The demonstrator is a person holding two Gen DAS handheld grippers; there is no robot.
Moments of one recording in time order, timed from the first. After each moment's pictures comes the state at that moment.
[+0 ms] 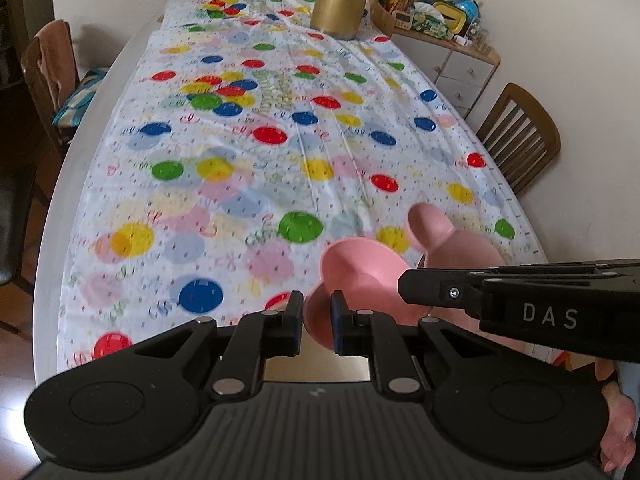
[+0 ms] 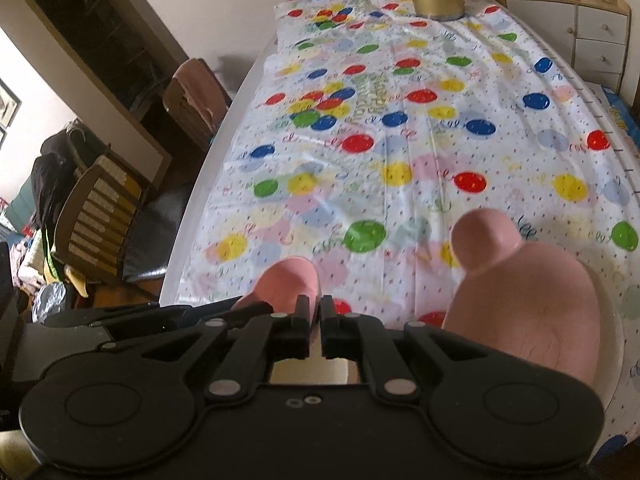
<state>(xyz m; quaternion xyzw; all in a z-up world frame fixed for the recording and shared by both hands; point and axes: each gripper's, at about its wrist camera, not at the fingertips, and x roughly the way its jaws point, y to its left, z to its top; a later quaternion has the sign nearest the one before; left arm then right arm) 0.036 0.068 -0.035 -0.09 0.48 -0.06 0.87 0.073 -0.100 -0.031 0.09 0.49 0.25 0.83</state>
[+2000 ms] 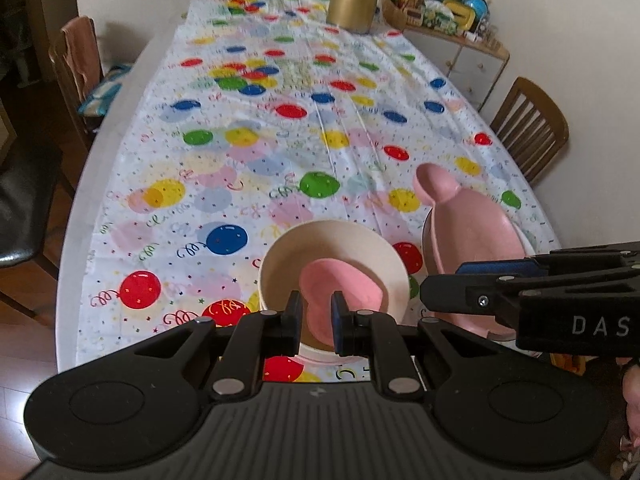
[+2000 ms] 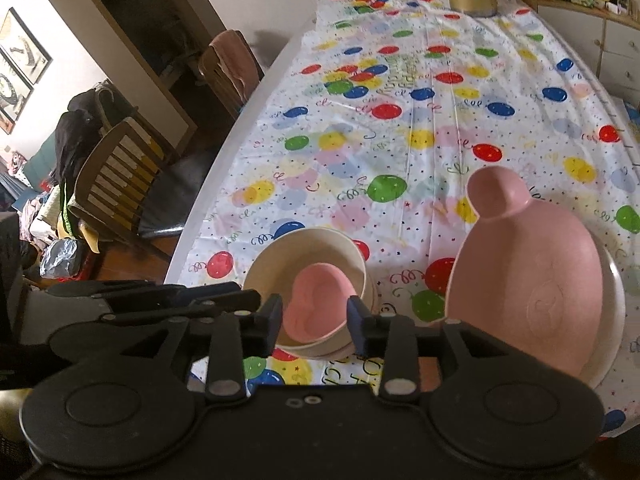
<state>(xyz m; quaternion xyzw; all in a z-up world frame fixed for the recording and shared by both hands) -0.031 0.064 -0.036 -0.08 0.47 -0.03 0.88 0.013 -0.109 -0.033 0.05 0.49 0.30 0.82</state>
